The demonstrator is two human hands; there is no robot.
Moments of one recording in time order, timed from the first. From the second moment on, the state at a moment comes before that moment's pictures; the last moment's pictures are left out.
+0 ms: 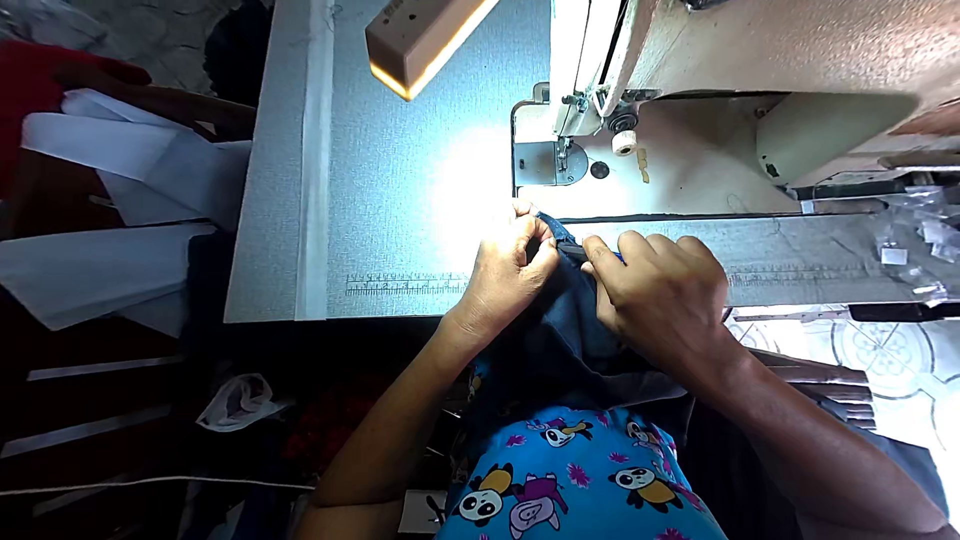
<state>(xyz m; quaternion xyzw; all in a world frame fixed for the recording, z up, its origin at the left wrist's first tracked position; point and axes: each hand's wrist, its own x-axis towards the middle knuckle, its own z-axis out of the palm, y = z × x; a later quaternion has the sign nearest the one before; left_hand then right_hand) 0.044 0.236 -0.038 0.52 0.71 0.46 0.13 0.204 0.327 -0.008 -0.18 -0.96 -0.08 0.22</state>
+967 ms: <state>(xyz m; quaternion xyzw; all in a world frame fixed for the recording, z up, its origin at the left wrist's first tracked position) 0.066 0.222 -0.024 0.31 0.67 0.54 0.40 0.231 0.370 -0.043 -0.35 -0.82 0.41 0.20</state>
